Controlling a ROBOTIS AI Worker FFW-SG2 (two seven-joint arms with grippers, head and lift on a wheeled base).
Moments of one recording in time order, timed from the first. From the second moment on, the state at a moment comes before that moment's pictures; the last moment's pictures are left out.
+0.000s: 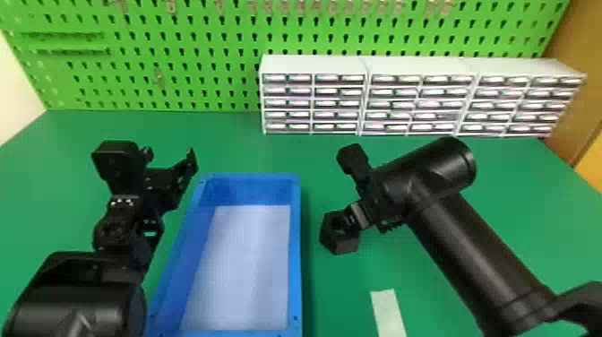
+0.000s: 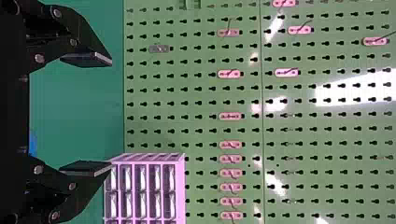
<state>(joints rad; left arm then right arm) -0.02 0.11 0.02 -1.74 0.08 0.17 0.01 -0.69 -0.03 0.46 -1.14 -0.04 1.27 0.22</state>
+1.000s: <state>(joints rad) -0.02 0.11 0.02 -1.74 0.08 0.17 0.01 -0.66 -0.04 0.36 -1.39 0.19 1.37 0.36</state>
